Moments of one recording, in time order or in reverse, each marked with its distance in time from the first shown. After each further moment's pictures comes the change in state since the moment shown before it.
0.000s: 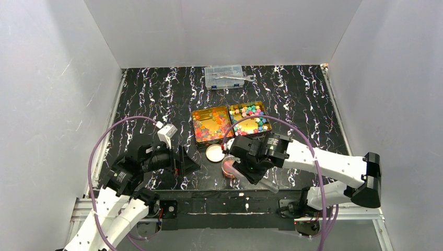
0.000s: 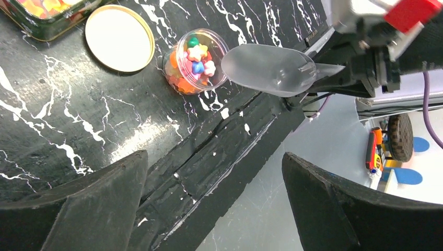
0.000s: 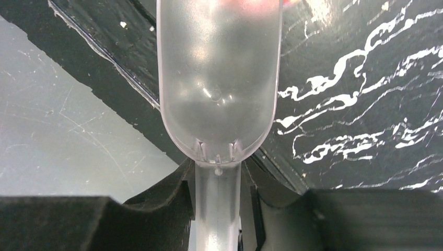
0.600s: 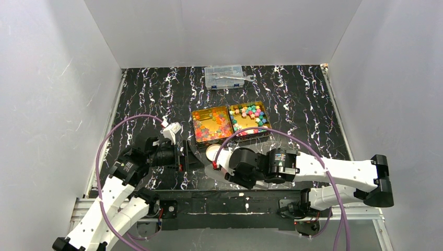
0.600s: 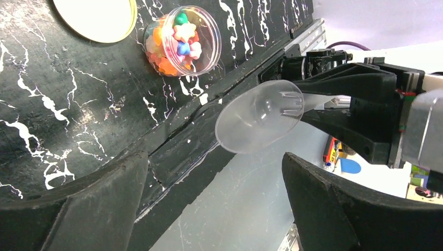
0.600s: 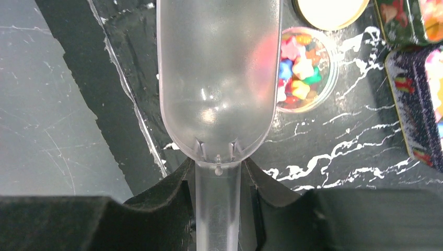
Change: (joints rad) left arm -0.001 0.145 0.013 -0.003 0.068 -0.125; right arm 0.172 -0.129 -0.138 0.331 0.080 -0.248
